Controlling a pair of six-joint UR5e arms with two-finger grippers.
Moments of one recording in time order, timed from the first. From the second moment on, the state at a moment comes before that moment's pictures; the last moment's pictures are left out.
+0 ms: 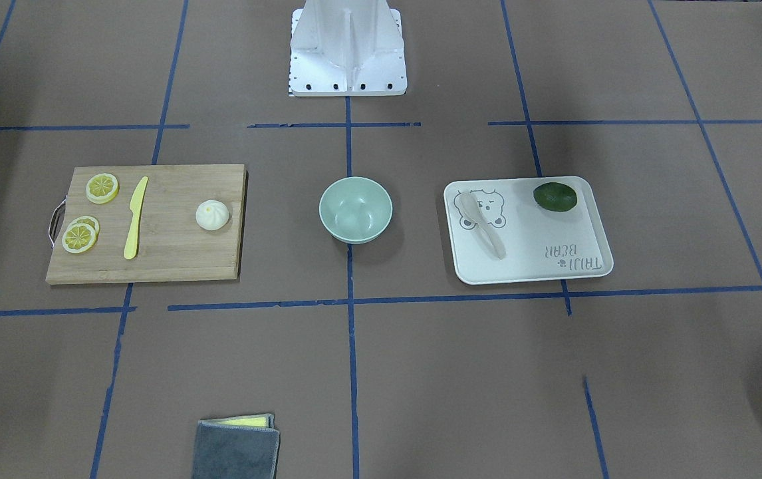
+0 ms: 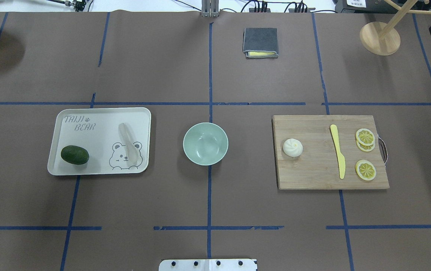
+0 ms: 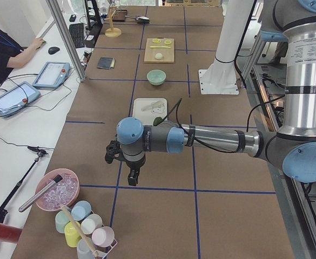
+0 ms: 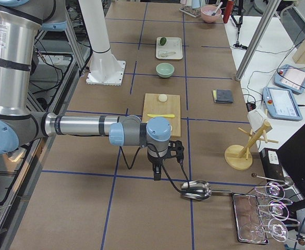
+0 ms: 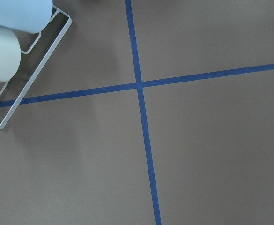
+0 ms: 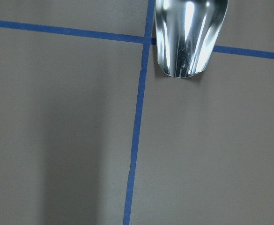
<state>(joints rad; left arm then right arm) -1.56 -1.52 -1.72 -1.52 -2.37 0.10 1.54 -1.77 1.79 -1.56 2.31 -0.05</state>
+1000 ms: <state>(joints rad) -1.49 -1.59 -1.76 -1.63 -2.37 0.10 1.48 -1.65 1.80 -1.54 2.32 -0.04</state>
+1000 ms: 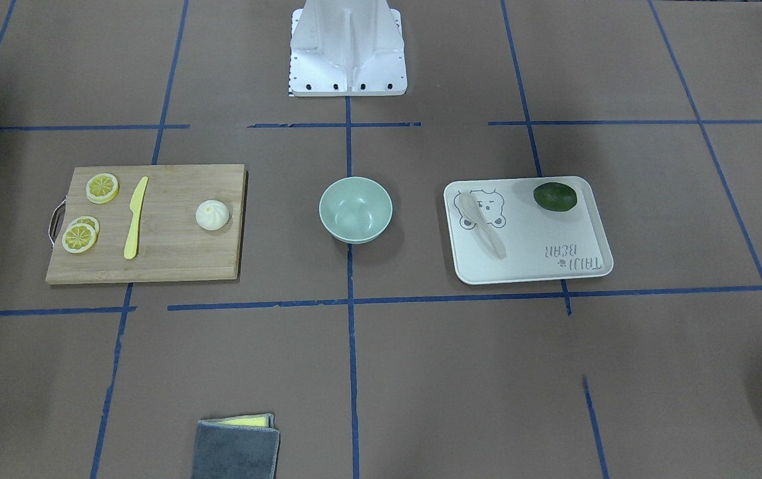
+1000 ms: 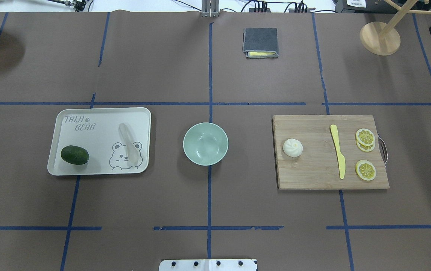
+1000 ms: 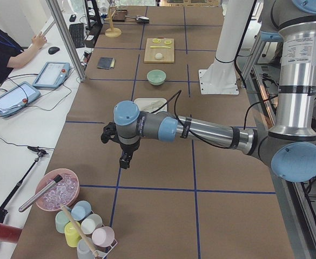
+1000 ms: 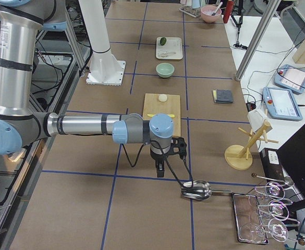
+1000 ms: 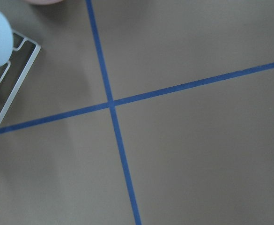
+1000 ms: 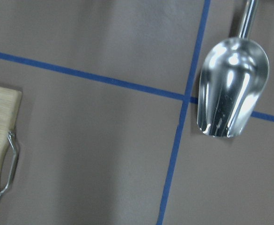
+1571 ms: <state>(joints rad) -1.48 -1.67 -1.67 -2.11 -2.37 0.08 1.48 -1.58 1.80 -1.47 2.33 0.01</state>
